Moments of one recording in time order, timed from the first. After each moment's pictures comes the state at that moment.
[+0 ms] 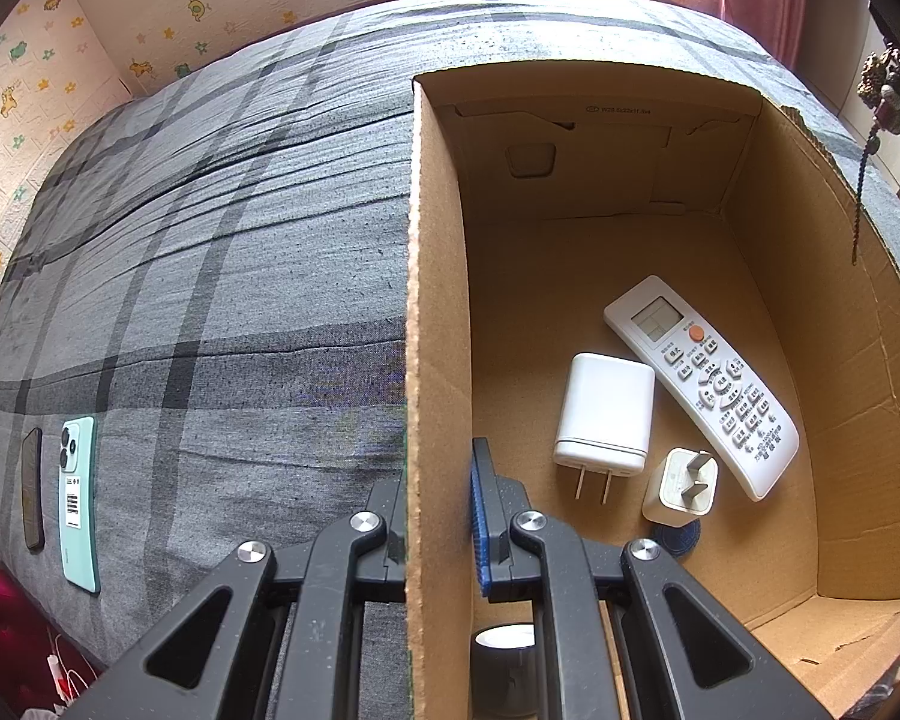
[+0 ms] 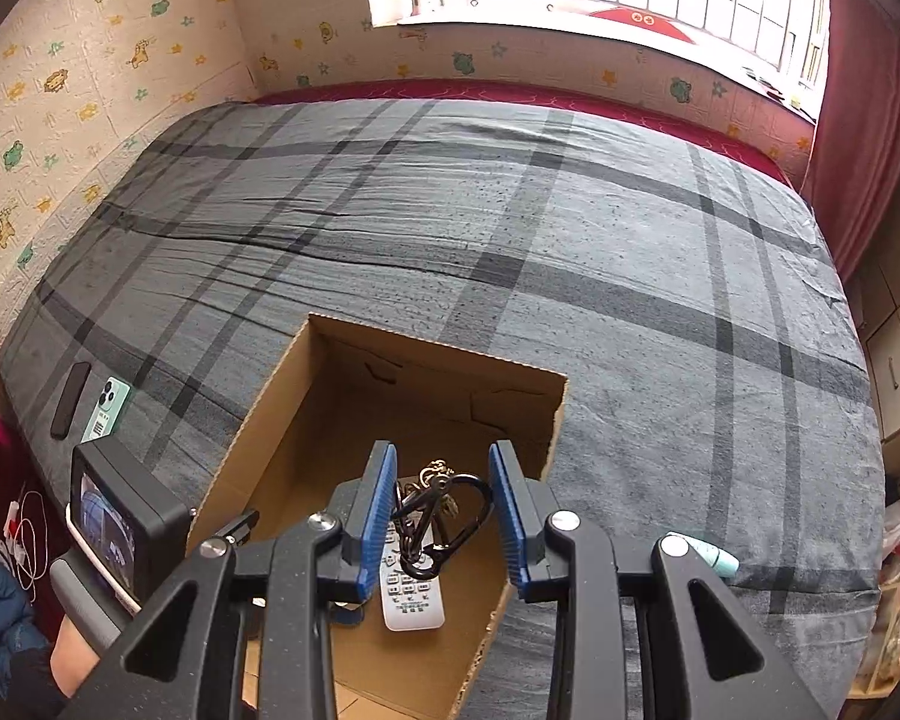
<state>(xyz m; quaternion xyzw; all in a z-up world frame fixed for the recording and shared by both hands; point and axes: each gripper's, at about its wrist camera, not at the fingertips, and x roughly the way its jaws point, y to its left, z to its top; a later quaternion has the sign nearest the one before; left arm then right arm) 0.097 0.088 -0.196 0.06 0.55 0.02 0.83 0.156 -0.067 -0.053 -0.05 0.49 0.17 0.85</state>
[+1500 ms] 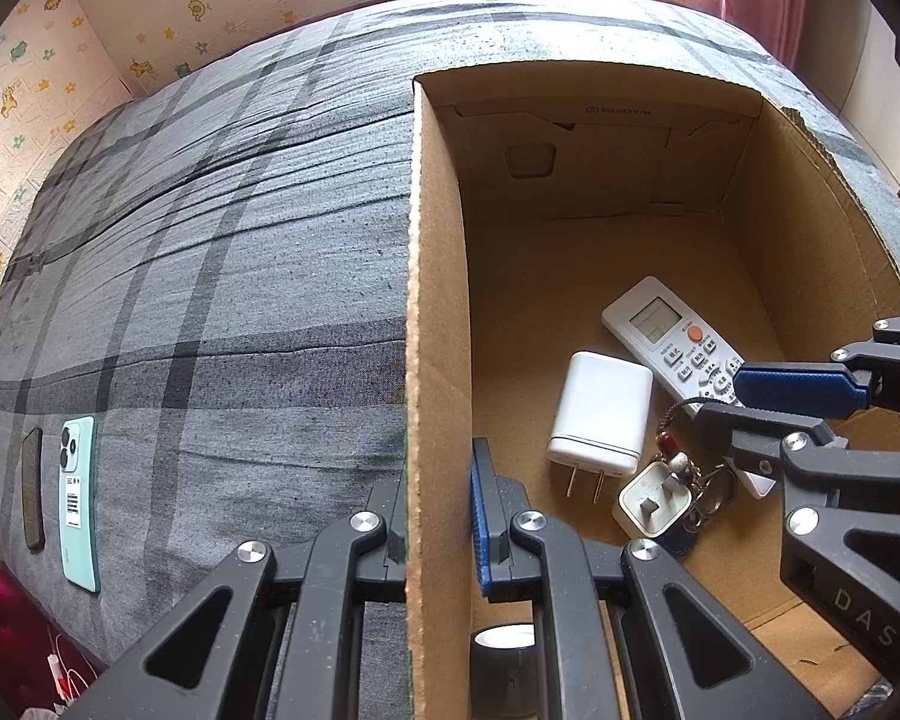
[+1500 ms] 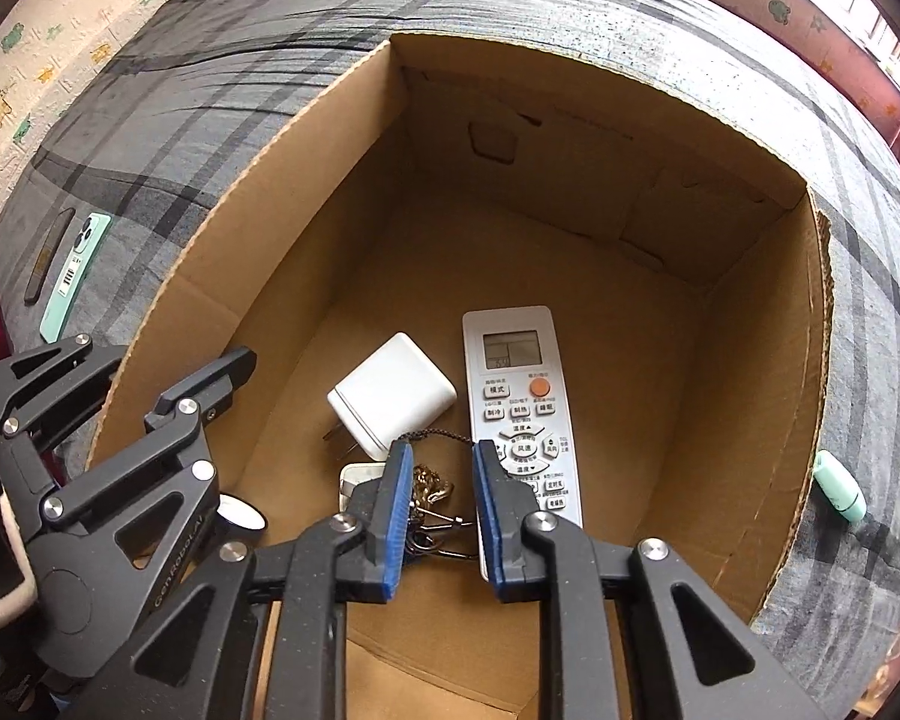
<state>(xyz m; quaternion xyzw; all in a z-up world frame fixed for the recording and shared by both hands) 0.099 0.088 -0.197 0.06 0.55 0.02 0.83 0.132 0.000 -0.191 -0.11 0.61 0.20 0.76</state>
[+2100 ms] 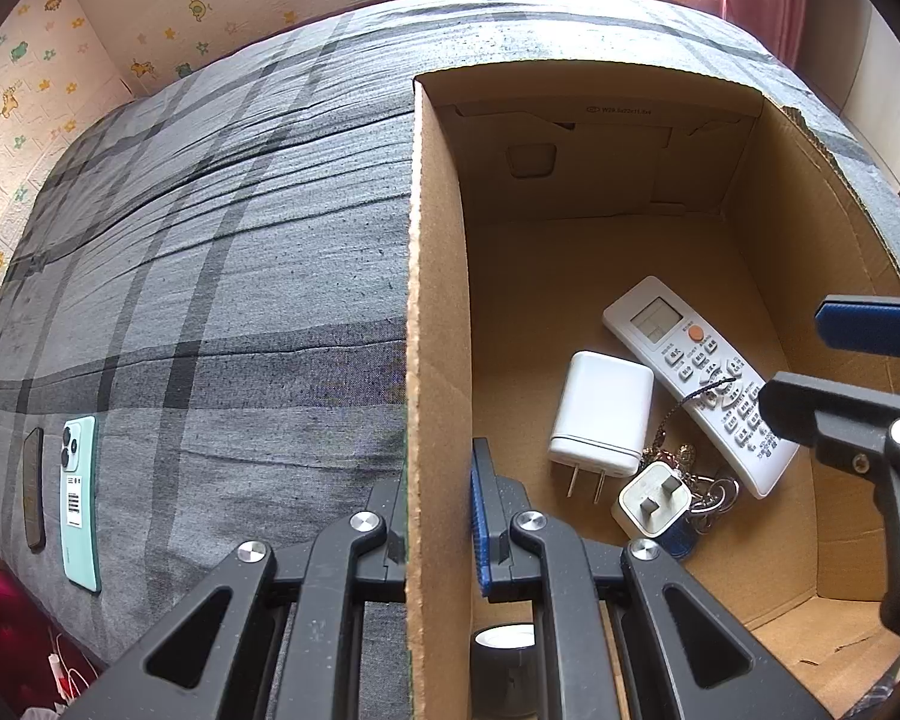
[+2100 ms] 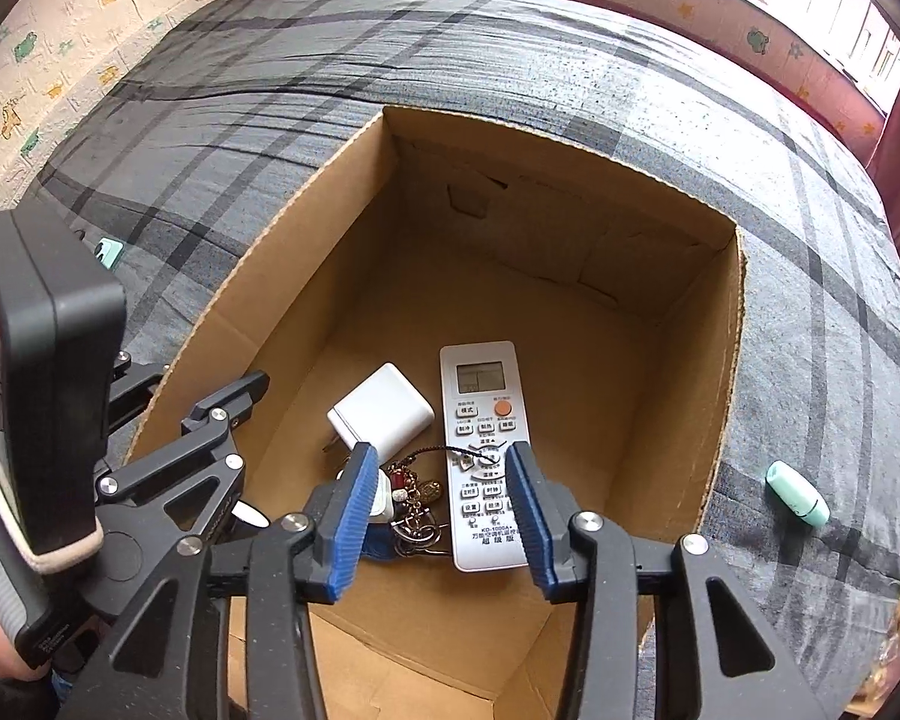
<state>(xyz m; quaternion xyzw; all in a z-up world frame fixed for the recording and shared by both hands) 0.098 0.087 -0.197 0.06 0.55 0.02 0.83 0.121 -0.017 -0.149 -0.11 0.57 0.19 0.79</state>
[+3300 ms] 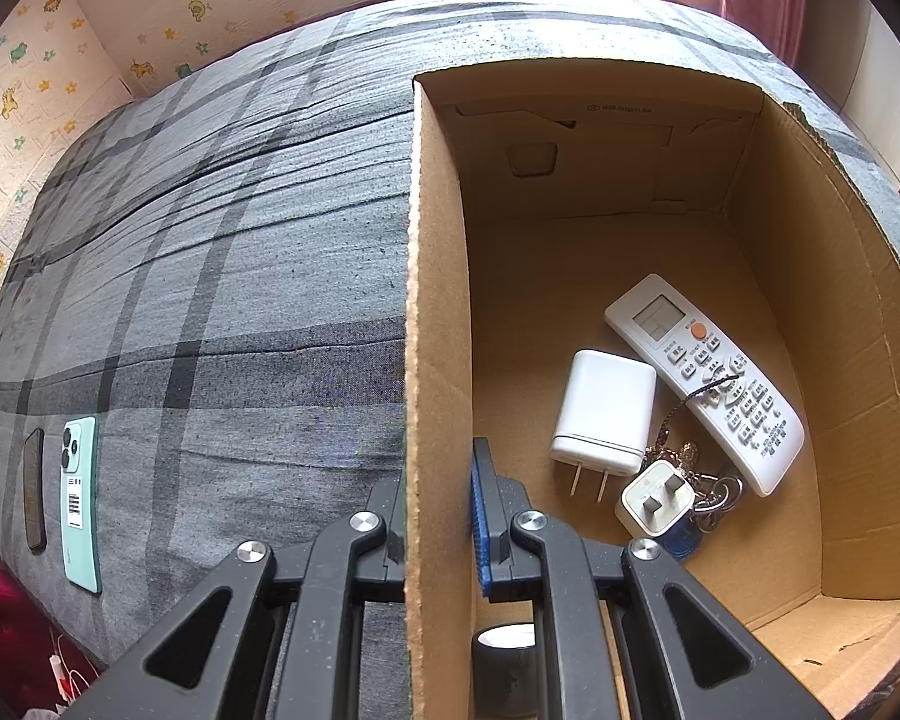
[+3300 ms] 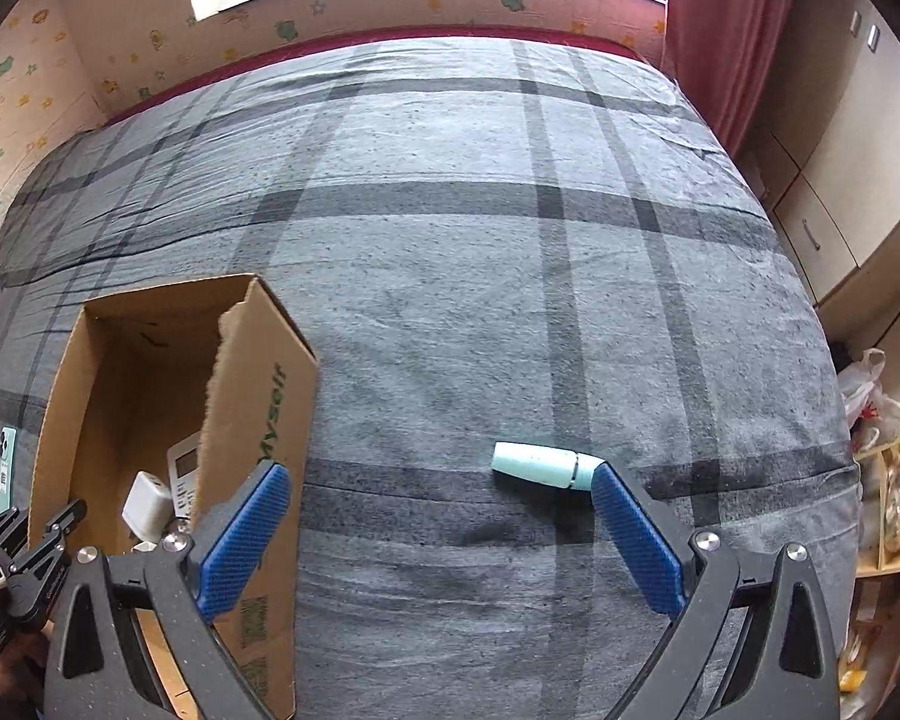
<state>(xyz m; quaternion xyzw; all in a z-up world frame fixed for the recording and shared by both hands) 0.098 0.087 -0.198 0.07 0.55 0.02 0.83 0.164 -0.223 -0.121 0.01 0.54 0.01 0.84</state>
